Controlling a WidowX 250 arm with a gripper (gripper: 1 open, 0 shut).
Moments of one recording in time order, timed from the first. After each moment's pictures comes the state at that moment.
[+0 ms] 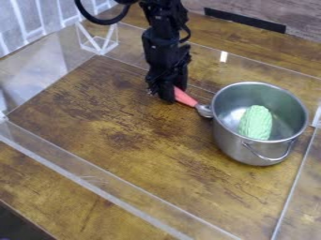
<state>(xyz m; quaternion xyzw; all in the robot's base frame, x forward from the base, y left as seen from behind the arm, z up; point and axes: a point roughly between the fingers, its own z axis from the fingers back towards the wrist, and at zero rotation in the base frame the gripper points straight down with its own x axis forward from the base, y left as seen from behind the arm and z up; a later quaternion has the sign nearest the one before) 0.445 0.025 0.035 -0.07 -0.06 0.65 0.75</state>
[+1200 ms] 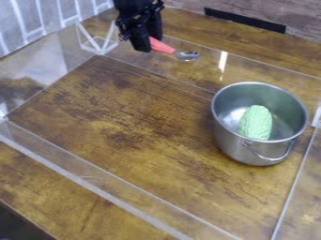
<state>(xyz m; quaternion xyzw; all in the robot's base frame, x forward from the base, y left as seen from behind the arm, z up) 0.446 0.077 0.120 -0.12 -0.07 0.69 0.71</state>
